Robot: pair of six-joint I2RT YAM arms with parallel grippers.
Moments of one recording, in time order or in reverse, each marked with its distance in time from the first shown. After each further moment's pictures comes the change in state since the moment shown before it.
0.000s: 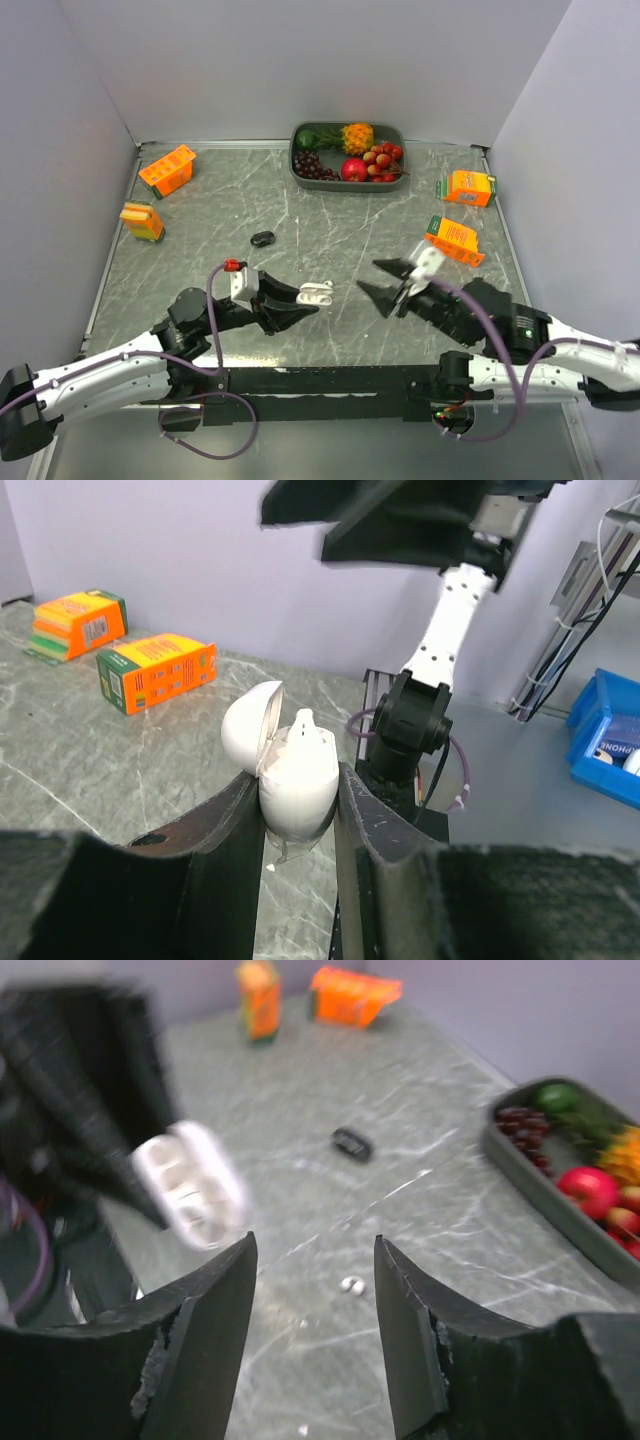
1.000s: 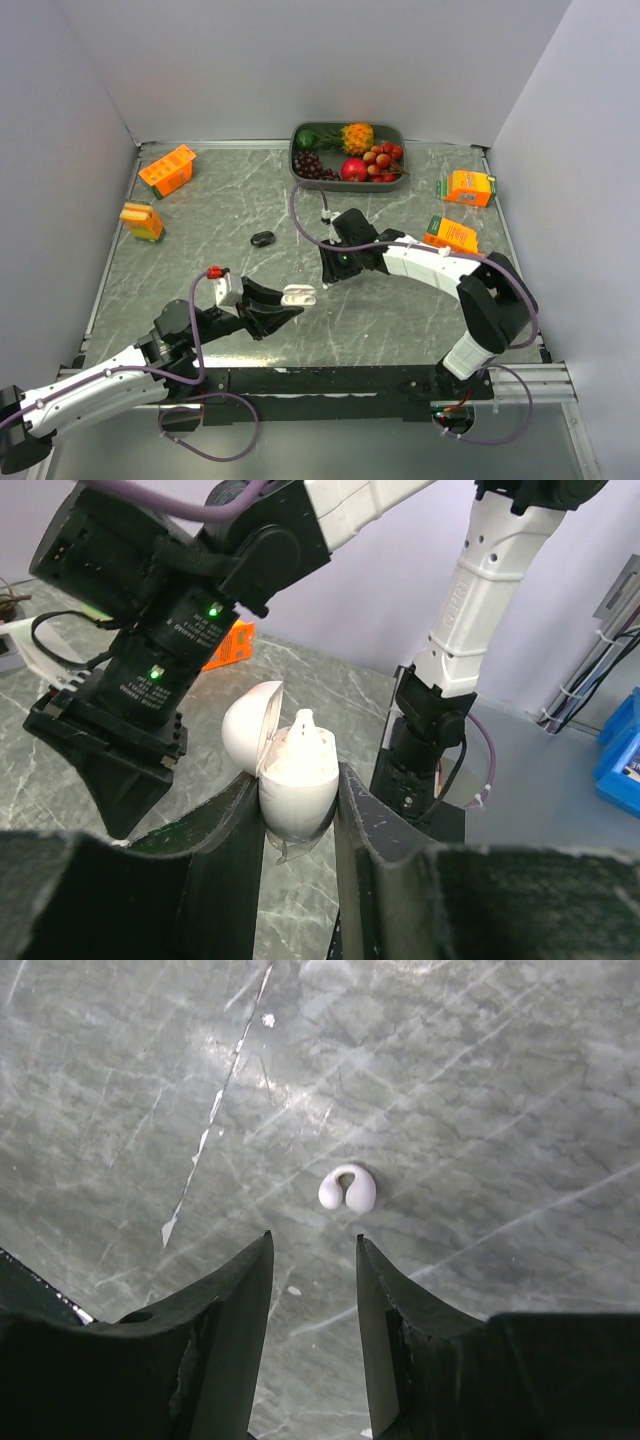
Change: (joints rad) left arm -0.002 -0.212 -0.074 -0.164 -0.122 -0.019; right arm -0.671 0.981 0.100 0.016 -0.635 0.422
